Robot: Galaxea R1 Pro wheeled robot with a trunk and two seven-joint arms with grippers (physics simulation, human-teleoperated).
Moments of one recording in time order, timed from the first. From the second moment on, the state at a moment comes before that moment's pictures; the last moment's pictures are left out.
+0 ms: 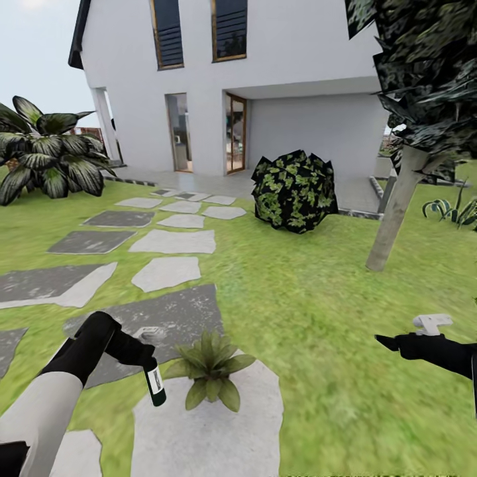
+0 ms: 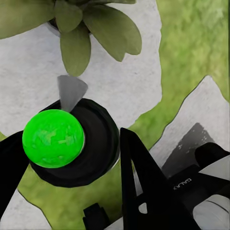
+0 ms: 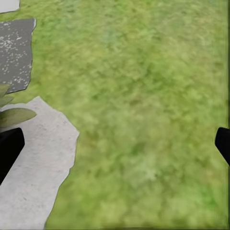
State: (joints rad) left arm -0.80 0.19 0.09 -0.75 -0.68 1.01 -1.19; right arm -0.43 -0.20 -0.58 -1.57 0.59 0.82 1.05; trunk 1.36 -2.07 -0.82
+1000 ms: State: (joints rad) left arm -0.80 0.18 0.08 -0.71 -0.68 1.01 -1.19; right arm -0.43 -0.20 -0.58 -1.57 0.59 0.82 1.05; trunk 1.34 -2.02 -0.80
